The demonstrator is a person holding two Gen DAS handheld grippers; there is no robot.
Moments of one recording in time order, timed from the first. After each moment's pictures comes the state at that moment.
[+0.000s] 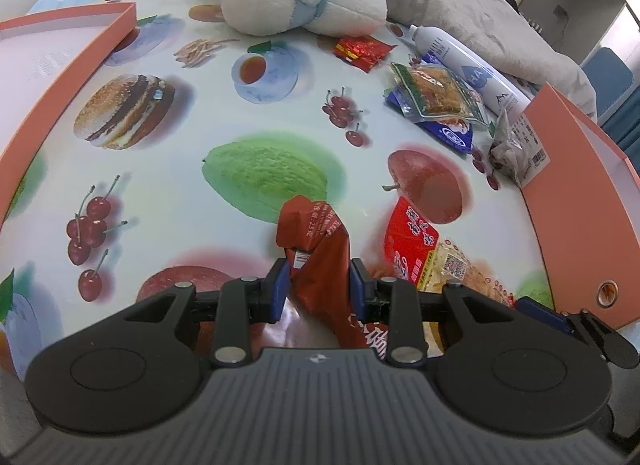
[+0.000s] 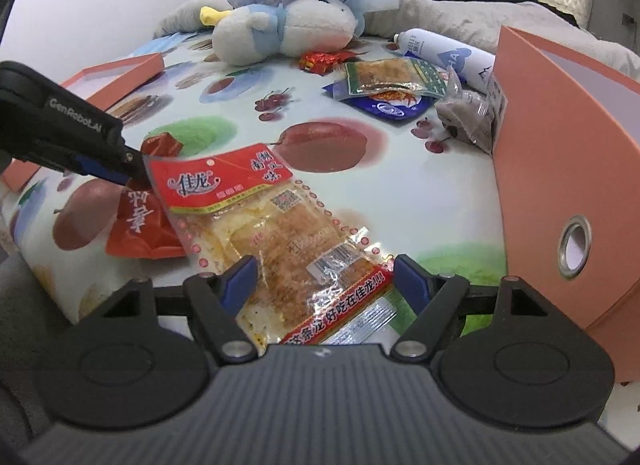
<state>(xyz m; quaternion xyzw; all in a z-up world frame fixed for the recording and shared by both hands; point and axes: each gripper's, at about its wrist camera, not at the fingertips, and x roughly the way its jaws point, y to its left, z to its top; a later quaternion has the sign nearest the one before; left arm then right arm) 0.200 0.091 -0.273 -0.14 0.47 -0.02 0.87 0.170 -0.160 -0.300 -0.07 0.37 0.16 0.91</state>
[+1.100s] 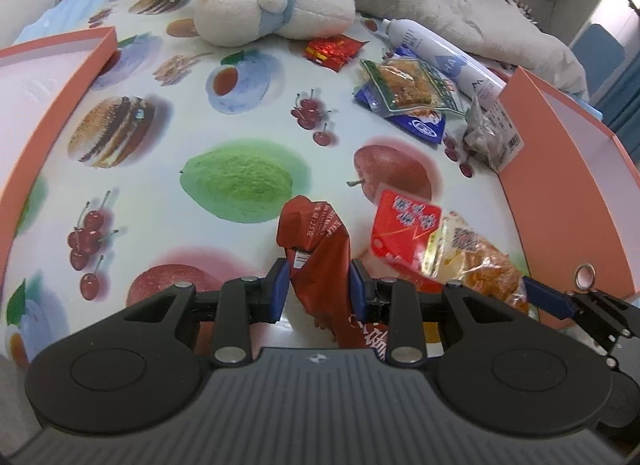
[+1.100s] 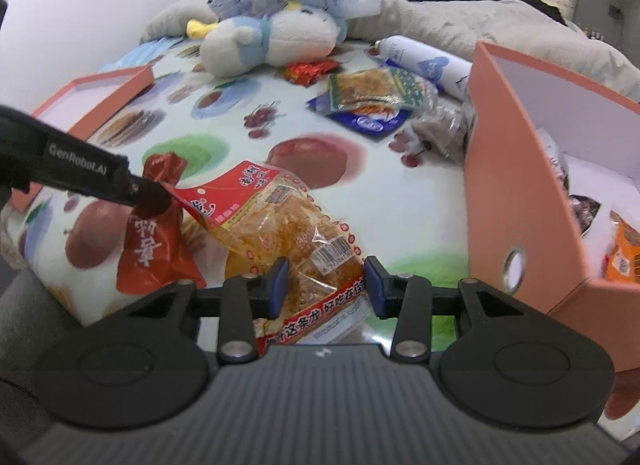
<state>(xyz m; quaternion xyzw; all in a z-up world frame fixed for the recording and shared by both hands) 0.195 0.065 -0.242 -0.11 0.49 -0.03 0.87 0.165 -0.160 -0.254 -0.07 0.37 0.13 0.92</state>
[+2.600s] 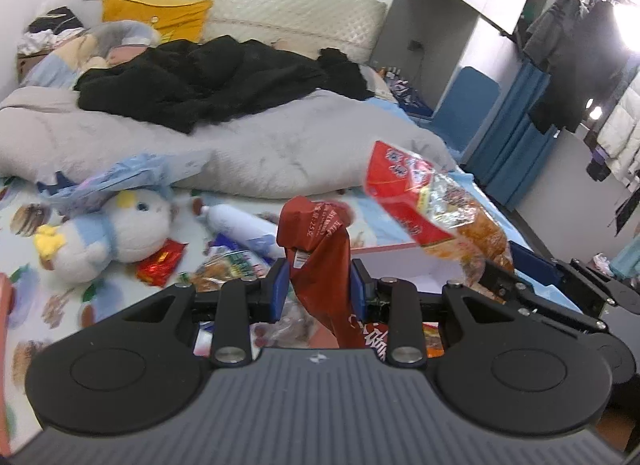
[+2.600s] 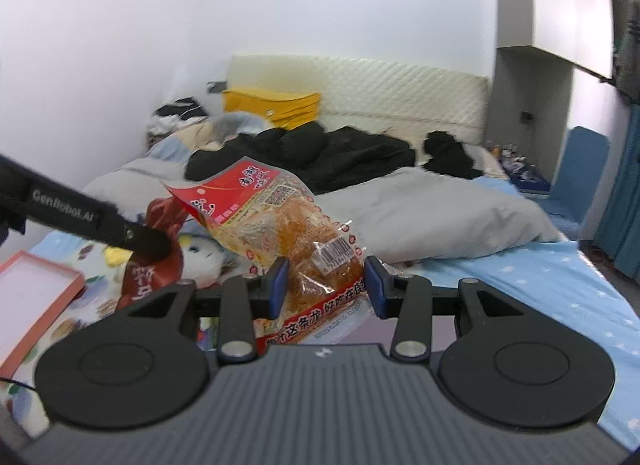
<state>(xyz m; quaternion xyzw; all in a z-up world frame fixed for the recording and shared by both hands) 0.265 -0.060 -0.009 -0.08 0.35 -0.20 0.91 0.188 -0.268 -0.048 -0.06 0.18 0.03 0.98</state>
